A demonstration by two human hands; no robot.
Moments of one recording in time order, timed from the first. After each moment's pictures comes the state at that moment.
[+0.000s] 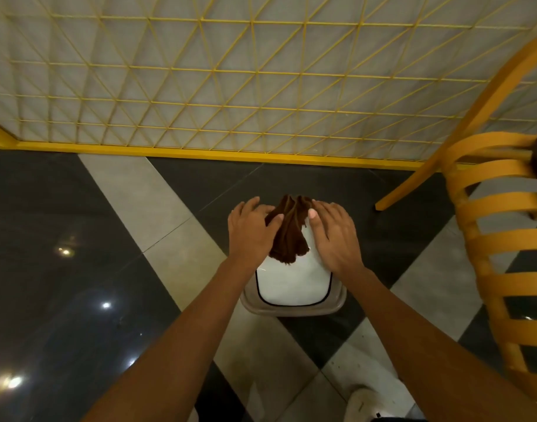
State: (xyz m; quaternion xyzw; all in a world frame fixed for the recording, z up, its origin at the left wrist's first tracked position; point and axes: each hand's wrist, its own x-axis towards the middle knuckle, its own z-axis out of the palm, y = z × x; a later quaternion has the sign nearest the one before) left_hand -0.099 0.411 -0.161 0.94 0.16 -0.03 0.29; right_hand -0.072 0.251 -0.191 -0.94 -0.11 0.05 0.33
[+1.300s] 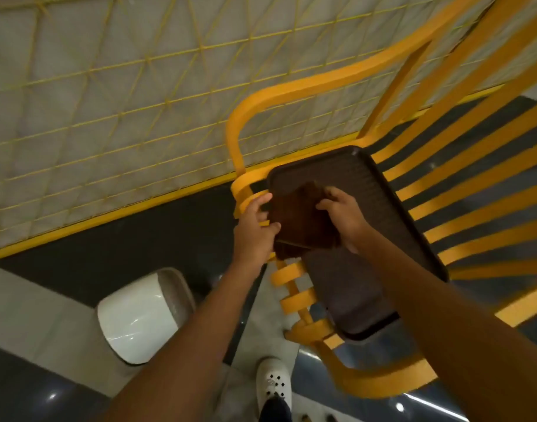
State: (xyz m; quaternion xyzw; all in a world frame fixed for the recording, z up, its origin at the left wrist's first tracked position) left_hand -0.029 0.085 0.042 0.72 0.11 -0.21 0.65; right_hand -0.029 -0.073 0.048 -0.73 0.31 0.11 0.61
